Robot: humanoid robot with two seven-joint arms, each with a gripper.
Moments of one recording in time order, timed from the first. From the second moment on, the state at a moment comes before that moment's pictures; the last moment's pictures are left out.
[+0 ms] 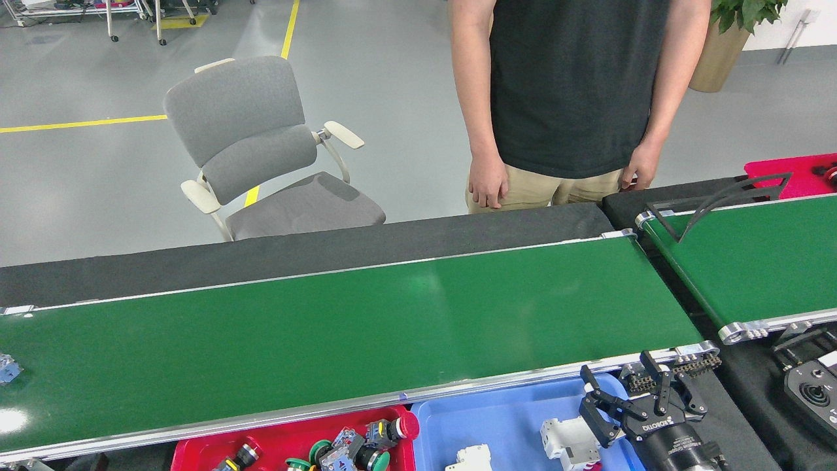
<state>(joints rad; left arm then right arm) 0.38 0.11 0.56 -1.67 -1.37 -0.37 0.00 0.11 -0.10 -0.07 -1.64 1.35 -0.27 0.02</state>
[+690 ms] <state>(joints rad) 0.37 0.32 0.36 -1.66 -1.17 -0.23 0.01 0.17 -0.10 -0.08 -1.69 1.35 -0.26 0.02</state>
